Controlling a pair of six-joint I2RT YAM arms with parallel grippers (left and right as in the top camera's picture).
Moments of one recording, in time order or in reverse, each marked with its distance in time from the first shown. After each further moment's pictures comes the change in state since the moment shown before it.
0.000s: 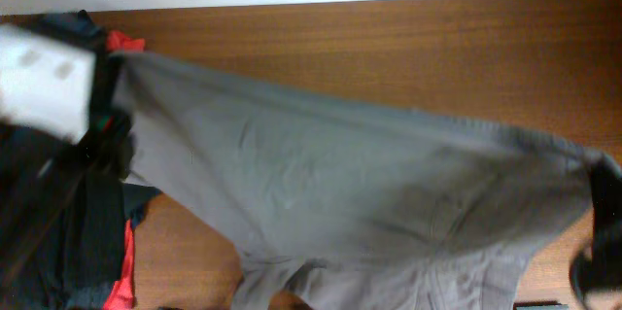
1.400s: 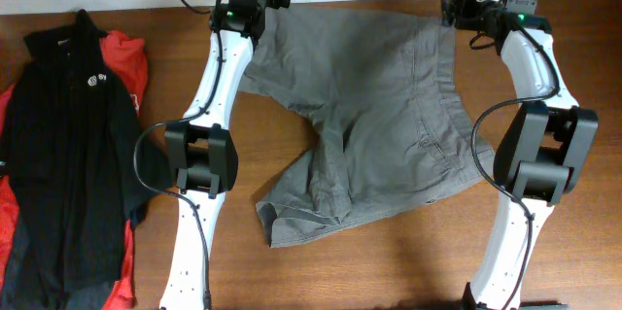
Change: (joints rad) left arm 0.019 1.196 -0.111 1.202 -0.096 -0.055; right arm 0.103 1.319 -0.241 1.188 0.046 0.053
